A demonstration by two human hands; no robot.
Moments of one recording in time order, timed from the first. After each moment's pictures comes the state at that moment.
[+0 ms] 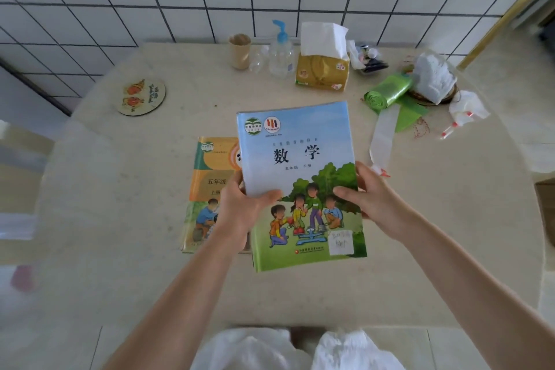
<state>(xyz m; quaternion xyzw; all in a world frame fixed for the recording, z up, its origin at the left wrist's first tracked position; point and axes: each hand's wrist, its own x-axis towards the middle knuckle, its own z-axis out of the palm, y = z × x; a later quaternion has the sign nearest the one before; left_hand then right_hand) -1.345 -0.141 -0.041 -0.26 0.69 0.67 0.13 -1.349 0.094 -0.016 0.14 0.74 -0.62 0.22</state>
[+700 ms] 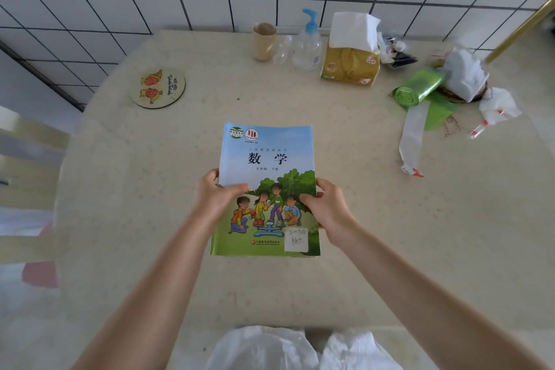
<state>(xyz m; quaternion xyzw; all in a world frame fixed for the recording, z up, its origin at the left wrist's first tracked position) -1.381 -0.261 -0.066 -0.30 0.76 0.56 0.17 -1.361 -0.056 -0.059 0.27 0.73 -0.58 0.23</state>
